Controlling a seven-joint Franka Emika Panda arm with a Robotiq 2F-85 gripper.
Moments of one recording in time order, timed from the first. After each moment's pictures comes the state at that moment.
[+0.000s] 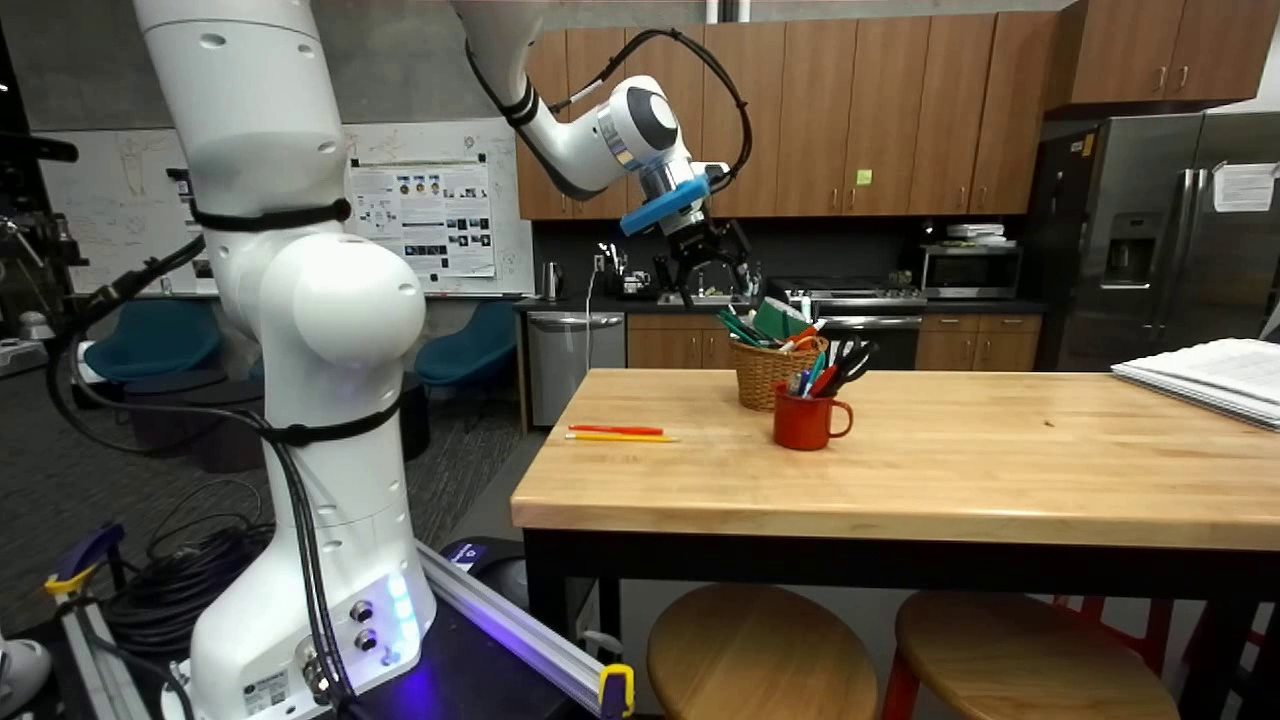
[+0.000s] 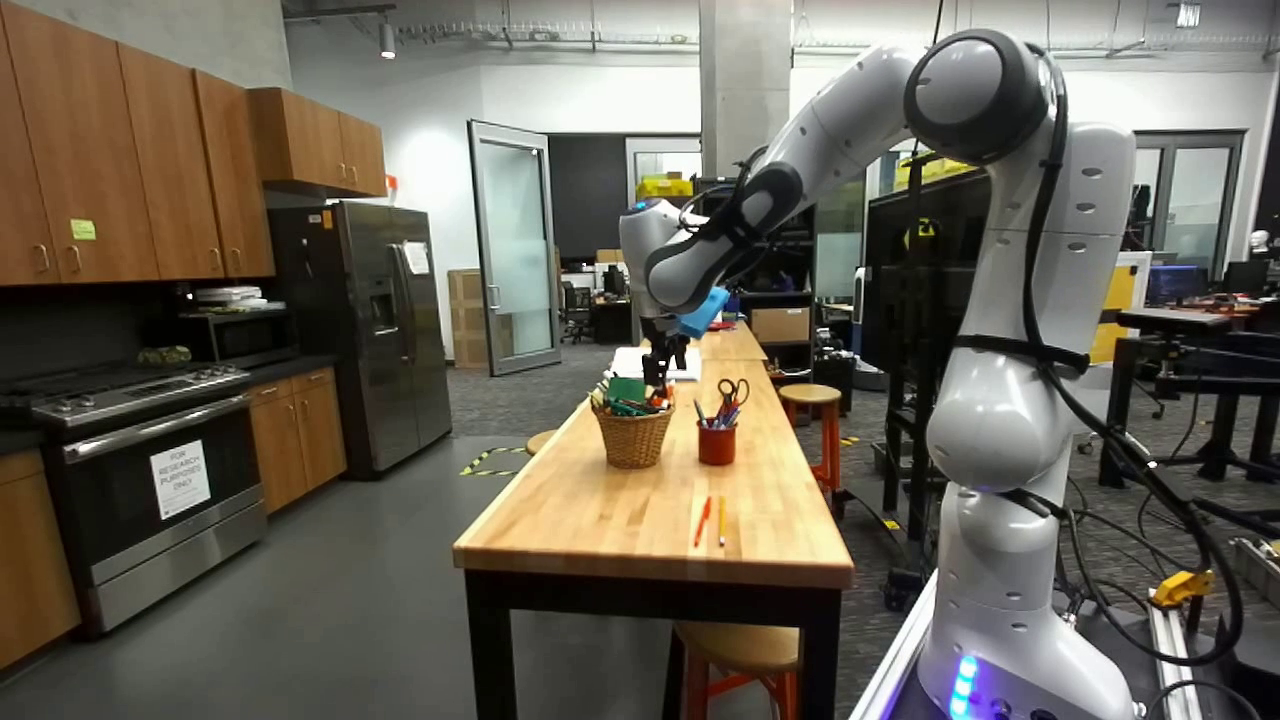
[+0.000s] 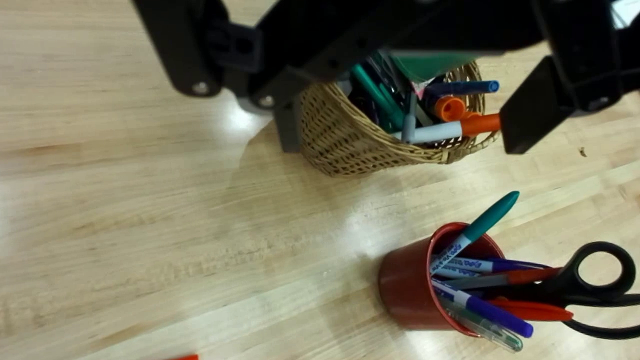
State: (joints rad) arm -0.07 -0.13 0.00 -2.25 -0.49 2.26 0.01
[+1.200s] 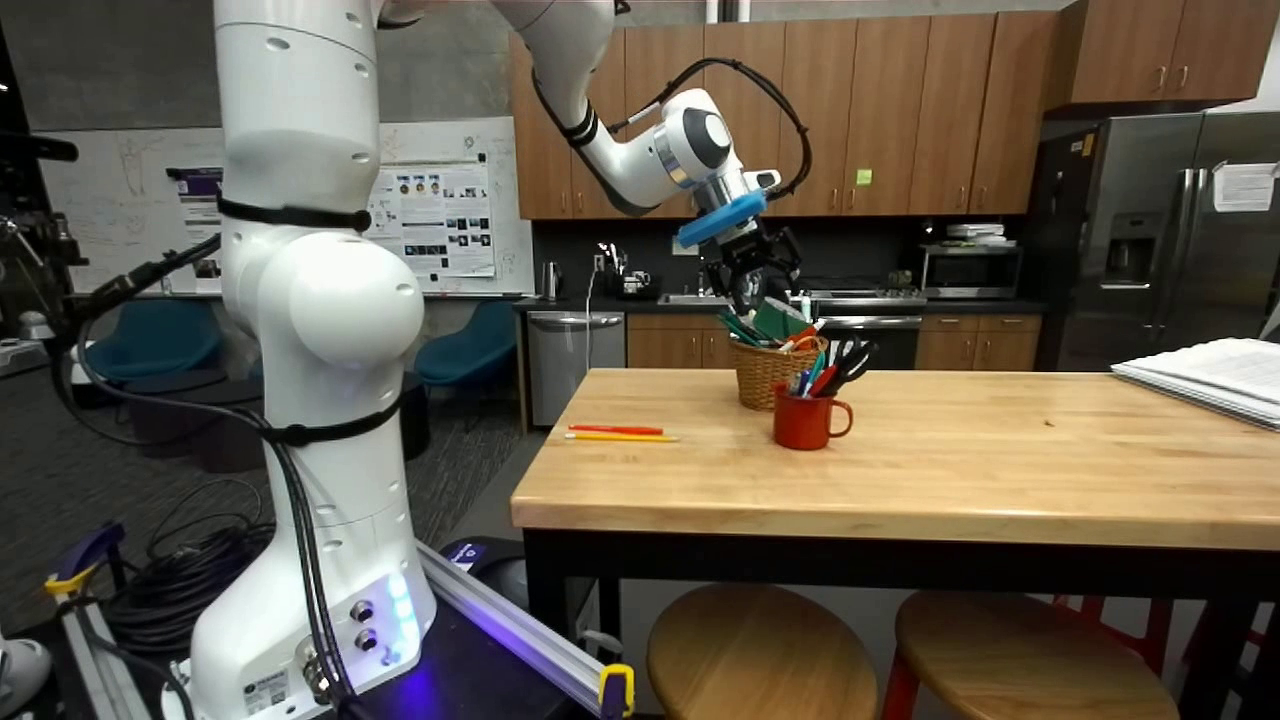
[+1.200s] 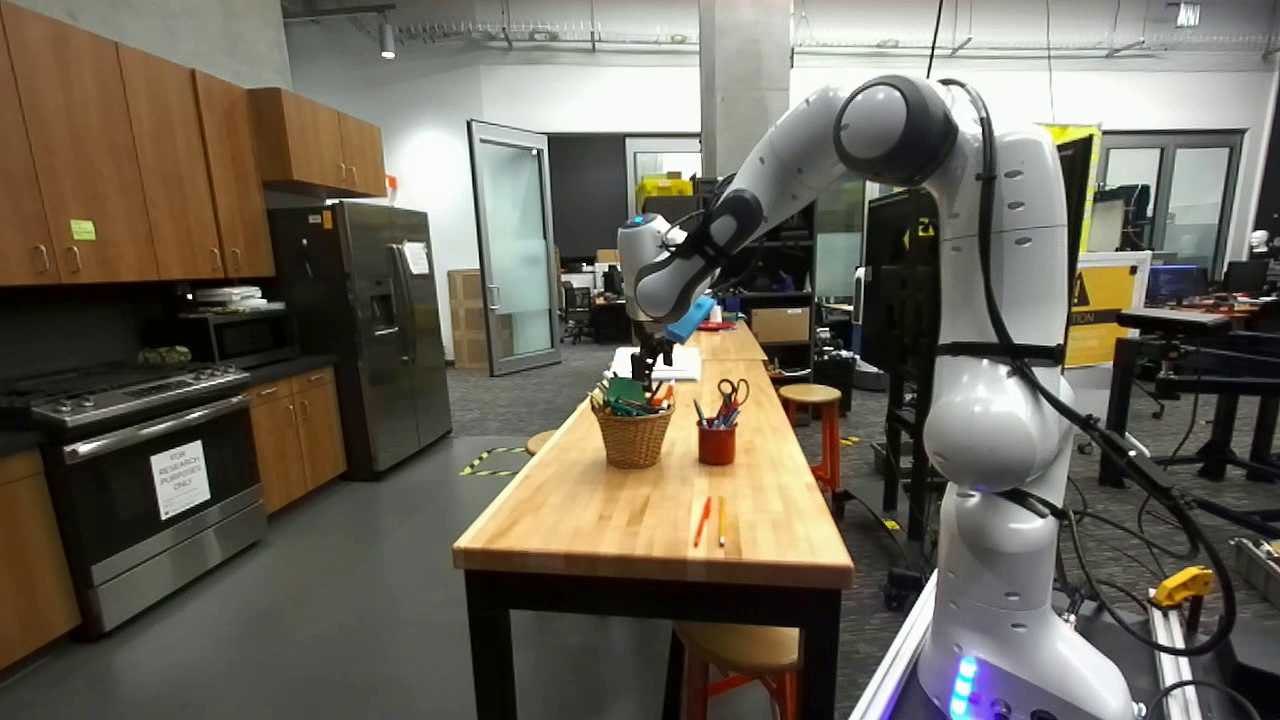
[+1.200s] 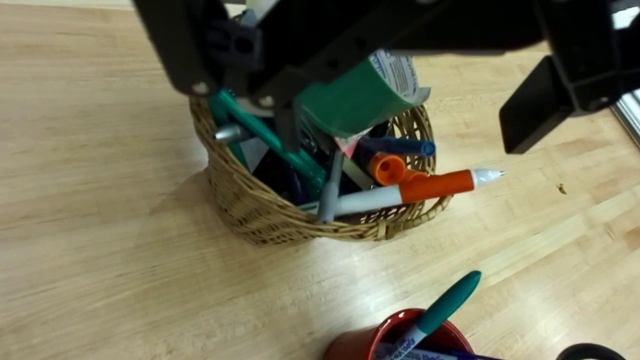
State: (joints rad) arm -0.09 0.08 -0.08 -2.05 -0.49 2.38 -0.02
